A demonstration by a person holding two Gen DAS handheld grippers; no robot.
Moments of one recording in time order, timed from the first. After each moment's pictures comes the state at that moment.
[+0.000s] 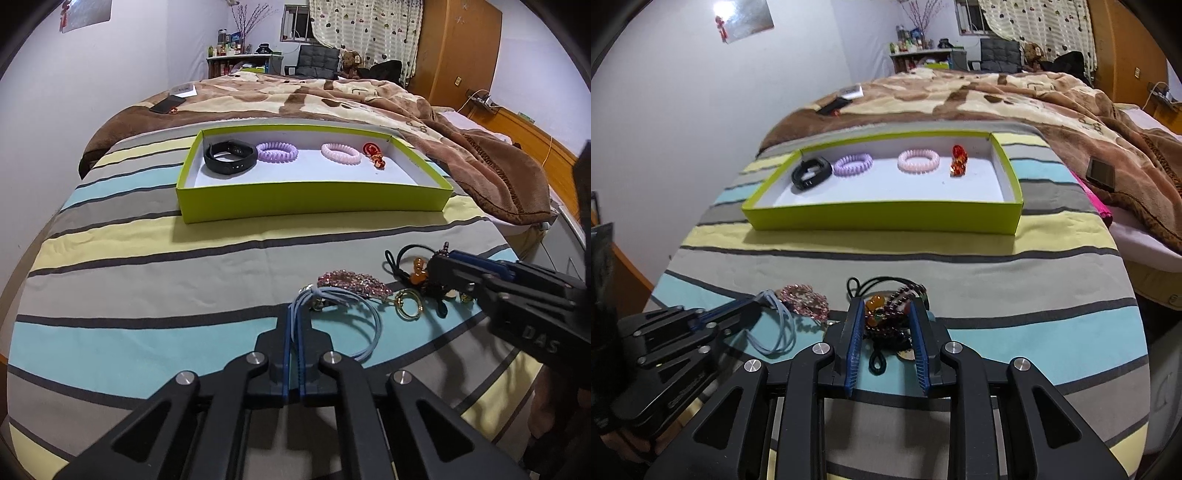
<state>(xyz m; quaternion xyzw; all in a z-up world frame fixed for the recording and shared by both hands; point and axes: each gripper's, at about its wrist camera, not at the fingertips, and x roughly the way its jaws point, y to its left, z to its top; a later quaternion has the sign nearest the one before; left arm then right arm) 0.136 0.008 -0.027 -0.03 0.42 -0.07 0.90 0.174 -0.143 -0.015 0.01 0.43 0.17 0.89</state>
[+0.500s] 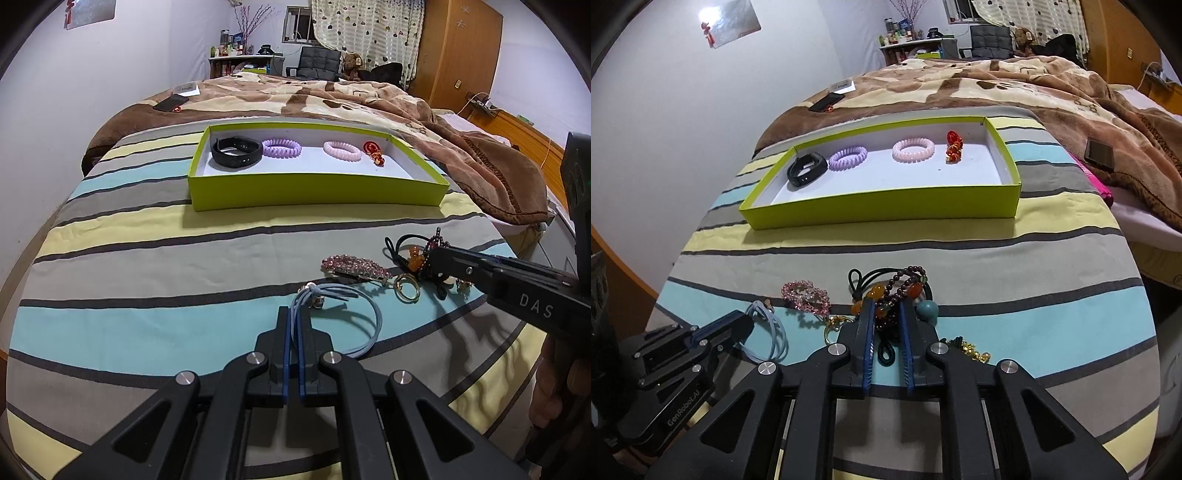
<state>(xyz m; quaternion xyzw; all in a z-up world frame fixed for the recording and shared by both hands) 0.125 0.013 -0.028 -0.03 0.42 -0.07 0.91 0.171 -0.150 -0.015 0.04 0.44 0.17 0.88</state>
